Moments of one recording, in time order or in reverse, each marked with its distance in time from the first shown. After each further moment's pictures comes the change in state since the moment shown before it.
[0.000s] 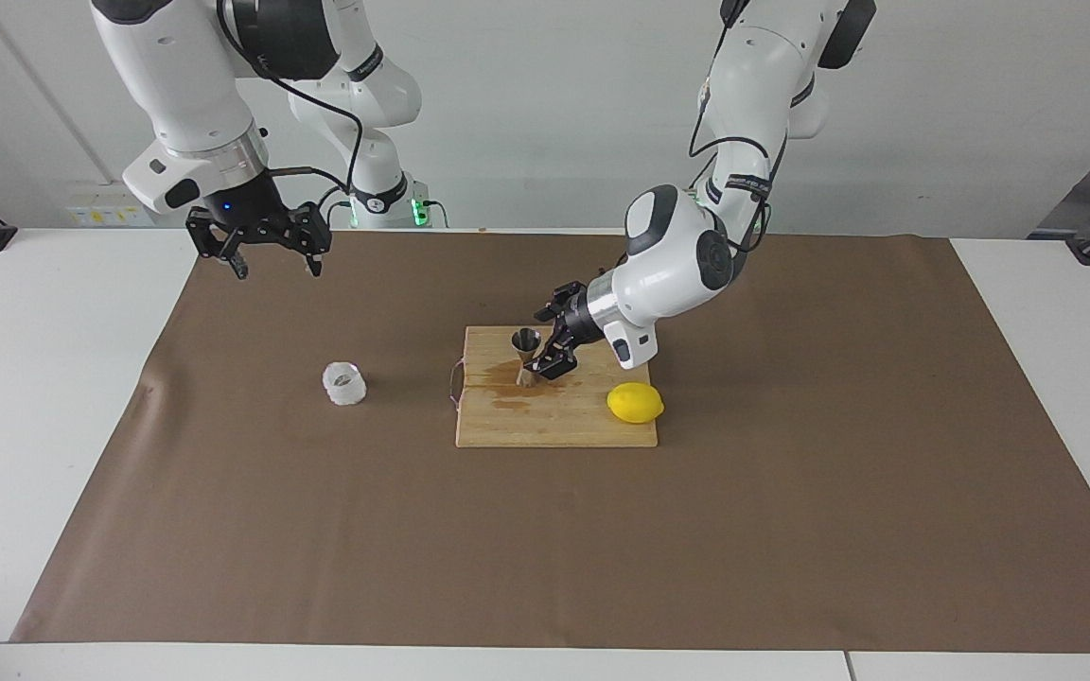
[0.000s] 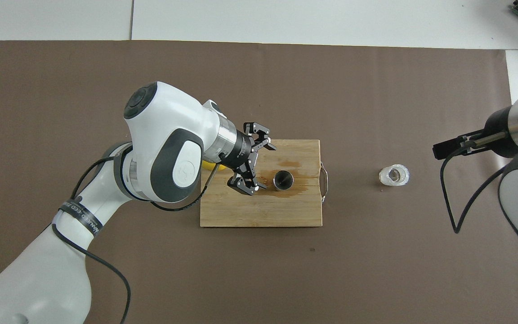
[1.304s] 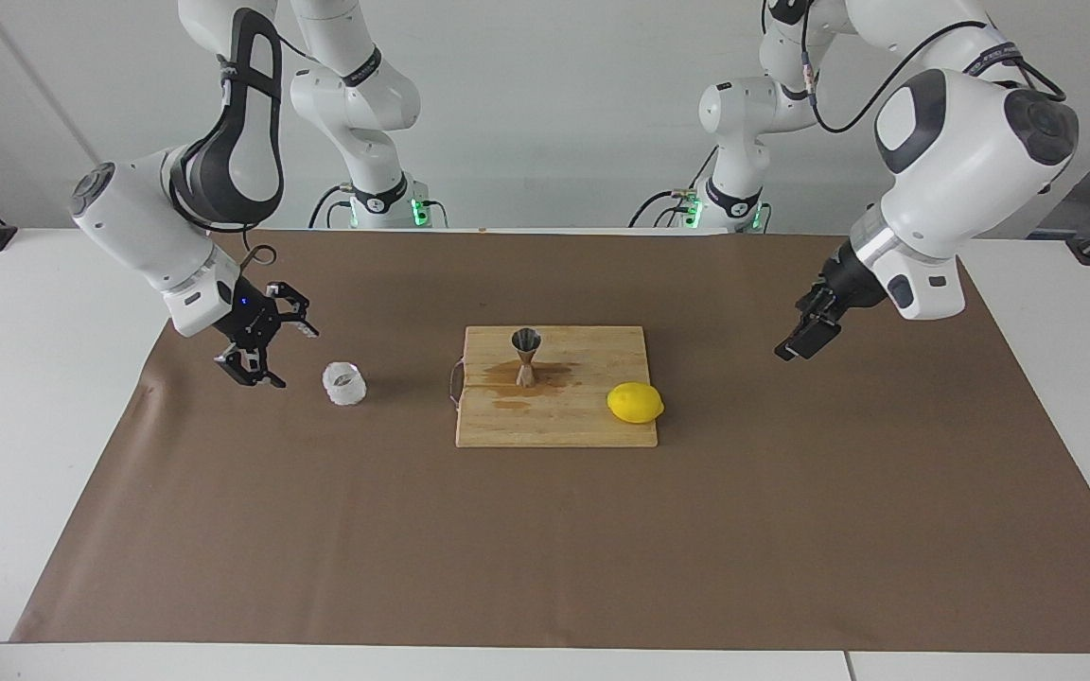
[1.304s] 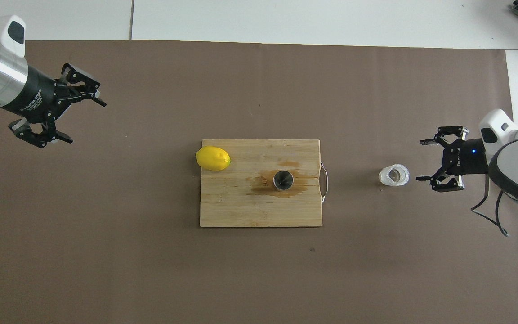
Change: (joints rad) left arm 0.405 -0.119 0.013 0.244 0.502 -0.445 0.679; right arm -0.228 0.146 -0.006 -0.365 0.586 0.382 -1.672
